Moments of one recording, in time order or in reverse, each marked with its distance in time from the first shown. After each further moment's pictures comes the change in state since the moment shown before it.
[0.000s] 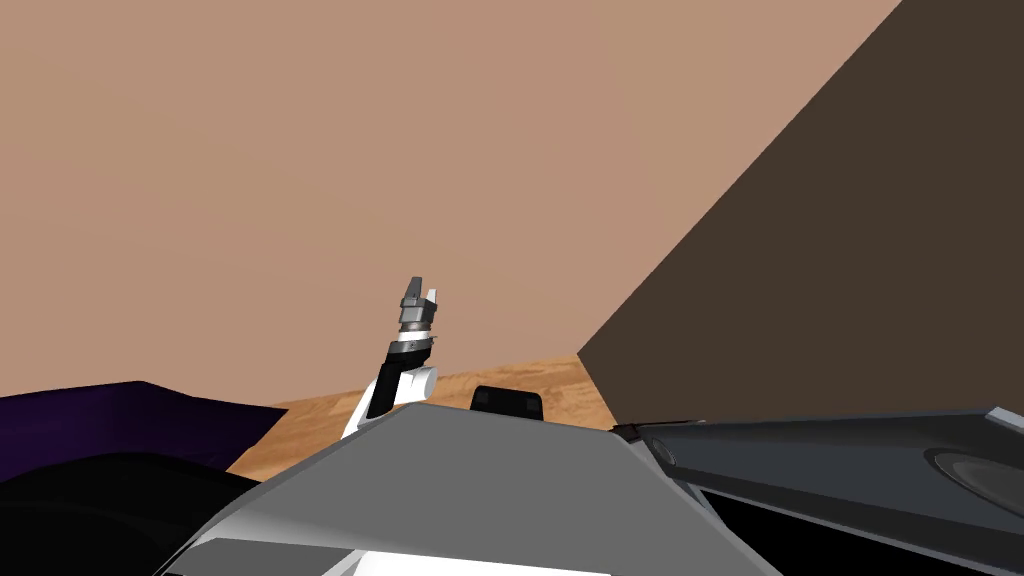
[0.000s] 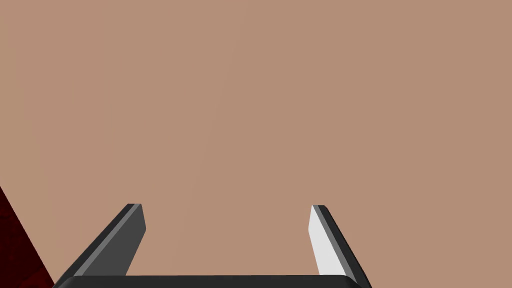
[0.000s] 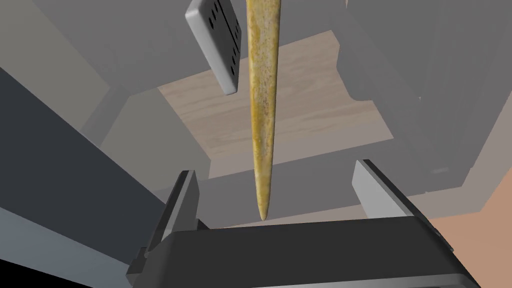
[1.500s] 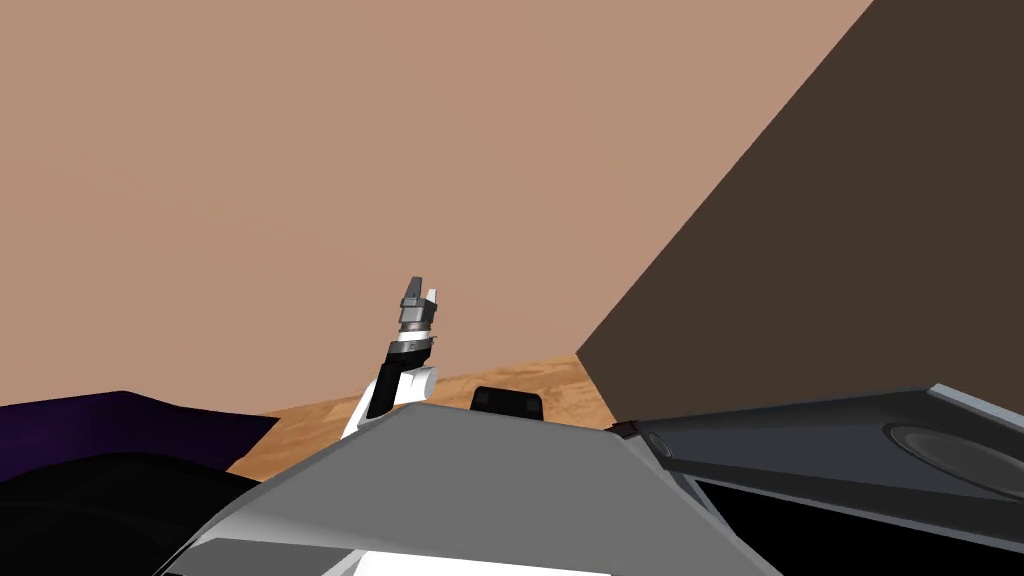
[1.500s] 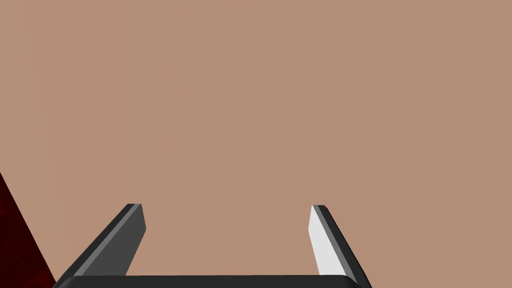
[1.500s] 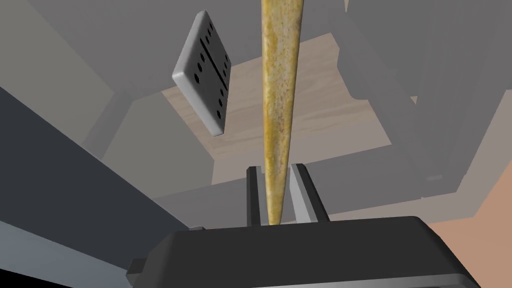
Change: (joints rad) left arm 0.000 0.000 0.000 0.000 0.000 0.000 0.000; right arm 0.004 -0.002 -0.002 0.001 0.000 -0.001 0.001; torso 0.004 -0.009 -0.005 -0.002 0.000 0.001
